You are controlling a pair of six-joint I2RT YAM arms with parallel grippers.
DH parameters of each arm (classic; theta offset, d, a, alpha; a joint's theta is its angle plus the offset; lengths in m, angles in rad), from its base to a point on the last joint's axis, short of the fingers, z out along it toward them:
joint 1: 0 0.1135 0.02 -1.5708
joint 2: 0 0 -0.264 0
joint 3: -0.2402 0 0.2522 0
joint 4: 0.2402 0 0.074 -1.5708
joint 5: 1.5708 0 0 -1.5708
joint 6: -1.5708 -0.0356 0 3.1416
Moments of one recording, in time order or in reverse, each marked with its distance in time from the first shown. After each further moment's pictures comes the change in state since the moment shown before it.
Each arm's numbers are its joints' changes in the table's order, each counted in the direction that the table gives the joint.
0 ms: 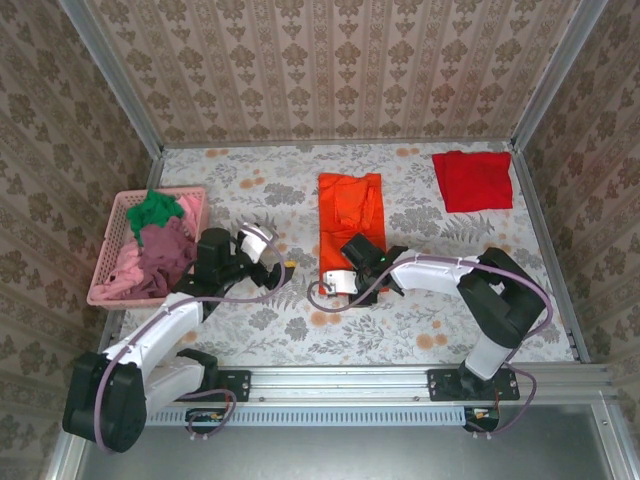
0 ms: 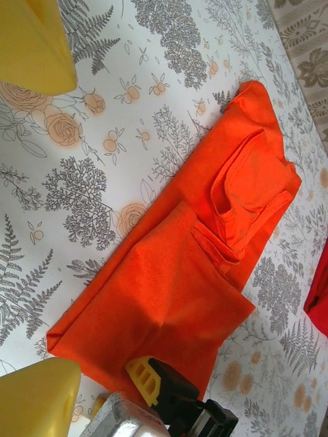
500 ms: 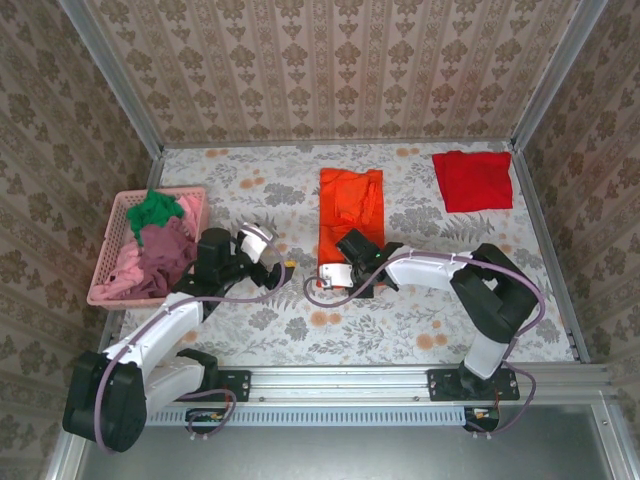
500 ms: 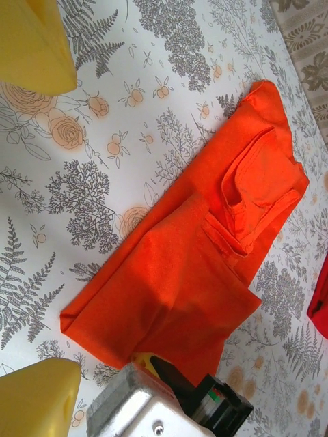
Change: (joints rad) left arm 0.001 0.002 0.000 0.001 -0.011 0.000; right arm -0.003 0.022 -0.041 -0.021 0.071 0.001
